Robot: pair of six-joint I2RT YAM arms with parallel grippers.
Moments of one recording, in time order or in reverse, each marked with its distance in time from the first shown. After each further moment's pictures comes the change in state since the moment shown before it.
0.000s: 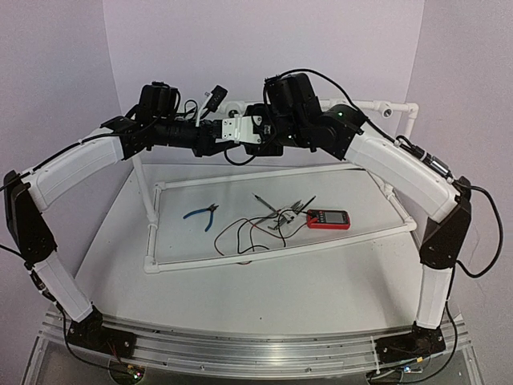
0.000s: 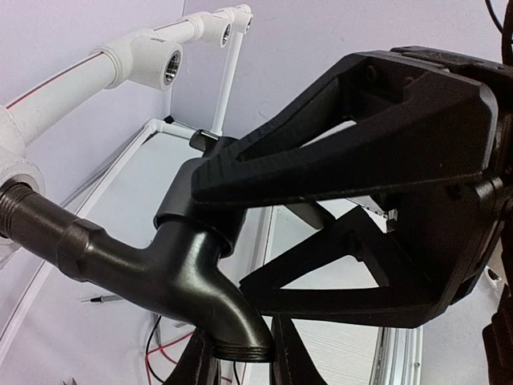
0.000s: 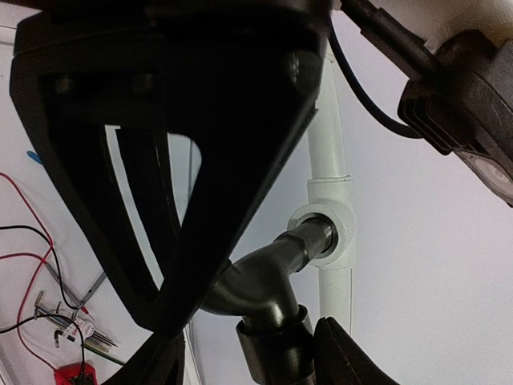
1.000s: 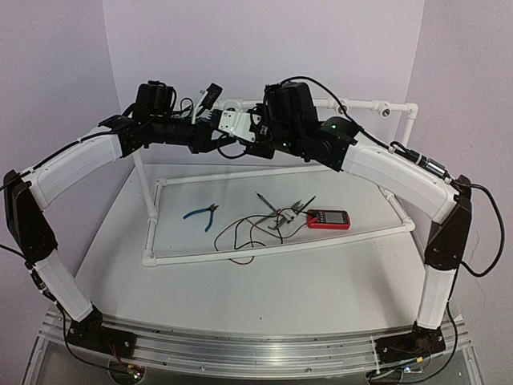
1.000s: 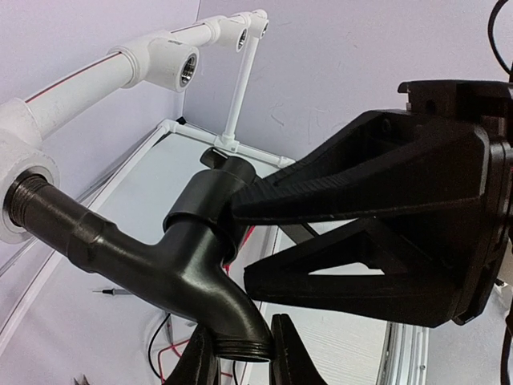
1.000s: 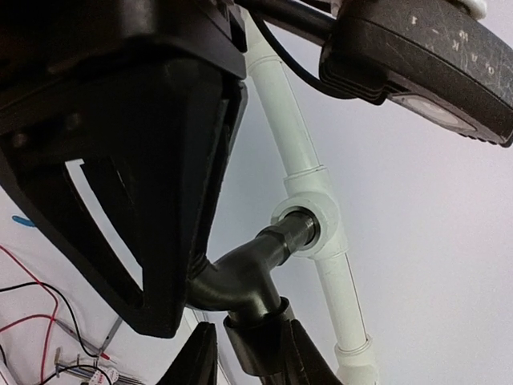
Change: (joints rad) left arm 0.037 0.007 0.016 -0.001 0.013 -0.002; right arm 0.005 -0.026 -0.137 0.228 0.042 0.182
